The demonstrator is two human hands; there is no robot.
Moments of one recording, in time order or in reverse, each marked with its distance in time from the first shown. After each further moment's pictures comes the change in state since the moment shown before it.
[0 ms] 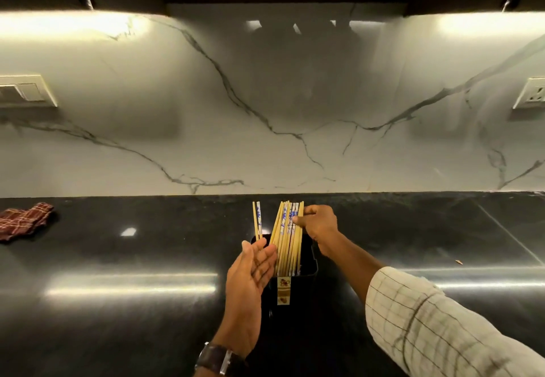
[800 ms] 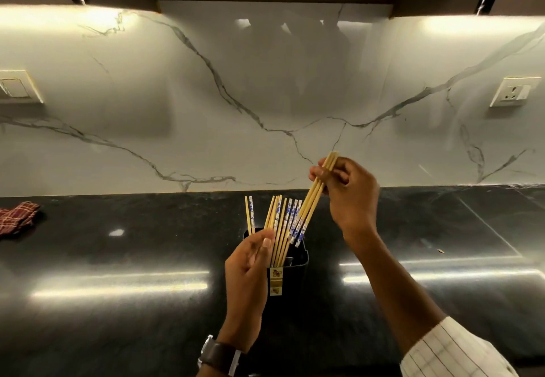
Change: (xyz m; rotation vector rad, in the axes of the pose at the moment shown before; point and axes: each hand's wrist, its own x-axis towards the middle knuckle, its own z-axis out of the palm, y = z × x) left_hand -0.027 0.005 0.012 0.268 -0.039 0.364; right_hand -0.110 -0.068 -0.068 0.214 0.287 -0.585
